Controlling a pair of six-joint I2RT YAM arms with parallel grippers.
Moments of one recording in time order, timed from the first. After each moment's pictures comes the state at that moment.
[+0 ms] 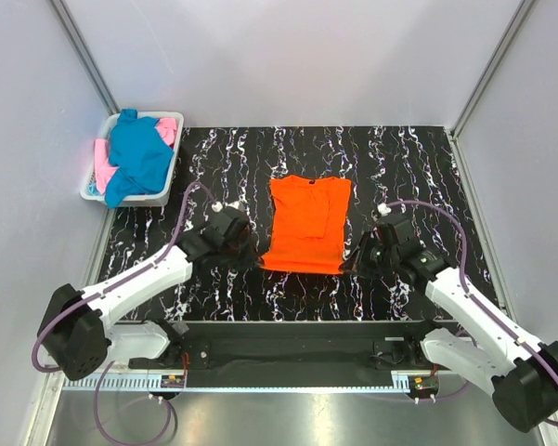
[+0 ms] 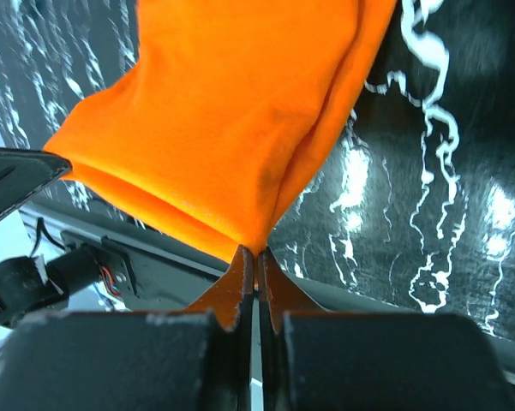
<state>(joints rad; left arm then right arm) -0.72 1.21 0.80 -0.52 0.02 -0.94 0.49 0.93 0.66 -0.58 -0.23 0.81</state>
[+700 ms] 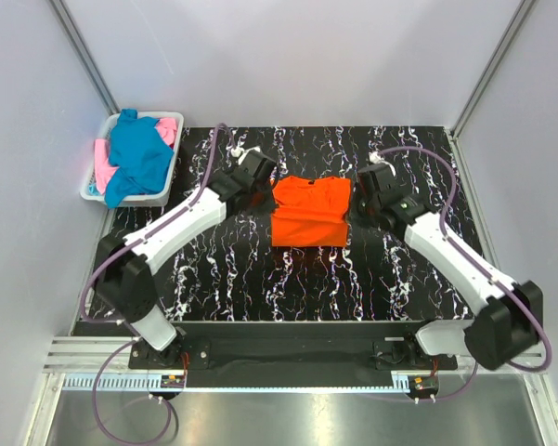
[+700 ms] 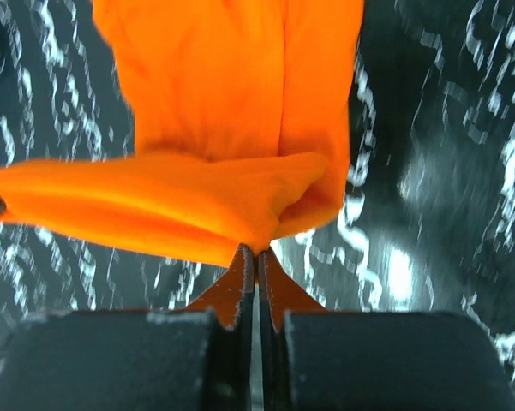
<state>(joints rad) -0.67 1.61 1.41 -0.70 -0.16 -0.80 0.48 1.28 1.09 -0.63 0.10 0.66</state>
